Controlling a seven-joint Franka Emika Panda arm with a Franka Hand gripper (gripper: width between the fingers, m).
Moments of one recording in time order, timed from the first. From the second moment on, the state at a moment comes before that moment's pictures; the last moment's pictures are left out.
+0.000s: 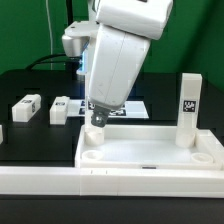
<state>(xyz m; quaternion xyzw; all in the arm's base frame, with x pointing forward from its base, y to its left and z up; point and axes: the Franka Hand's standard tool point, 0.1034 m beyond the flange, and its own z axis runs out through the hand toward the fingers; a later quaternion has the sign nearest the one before) 0.638 -0.043 0.104 0.74 0.66 -0.12 0.06</state>
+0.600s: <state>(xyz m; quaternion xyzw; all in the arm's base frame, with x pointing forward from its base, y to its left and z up) 0.620 -0.075 0.100 0.88 0.46 -0.13 0.08</state>
